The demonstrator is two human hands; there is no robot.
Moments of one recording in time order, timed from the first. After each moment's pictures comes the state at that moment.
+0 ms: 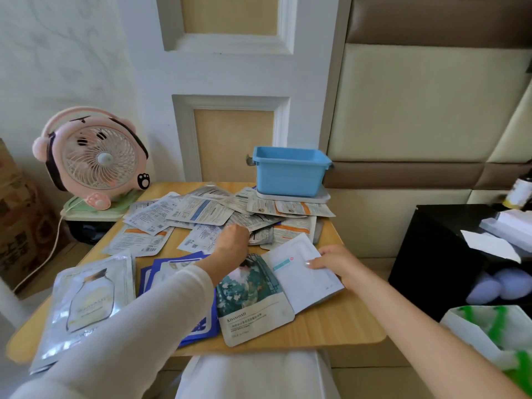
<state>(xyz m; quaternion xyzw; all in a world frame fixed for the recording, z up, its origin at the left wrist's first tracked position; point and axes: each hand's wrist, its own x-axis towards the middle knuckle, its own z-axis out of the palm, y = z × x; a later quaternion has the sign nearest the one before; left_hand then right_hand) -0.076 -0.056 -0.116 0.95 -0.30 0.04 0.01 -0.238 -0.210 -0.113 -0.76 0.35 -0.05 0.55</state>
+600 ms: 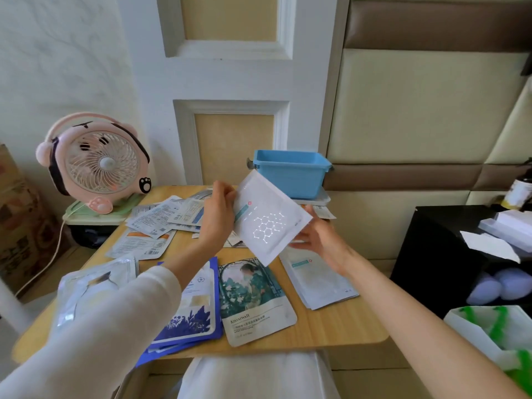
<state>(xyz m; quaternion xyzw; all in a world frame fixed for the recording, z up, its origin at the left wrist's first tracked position) -0.091 -0.022 -0.052 0.77 -0.28 0.13 0.56 -0.225 -0.179 -0.072 -0.72 0.08 -0.14 0.68</state>
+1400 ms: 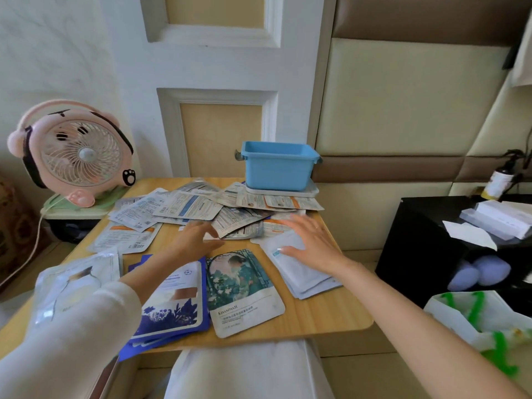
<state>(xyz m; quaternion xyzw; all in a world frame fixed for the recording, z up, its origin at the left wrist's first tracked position) -0.039 0.015 -0.121 0.91 -0.37 -0.03 0.18 -0.230 -0.203 -0.112 -0.97 0.13 -0.10 0.19</state>
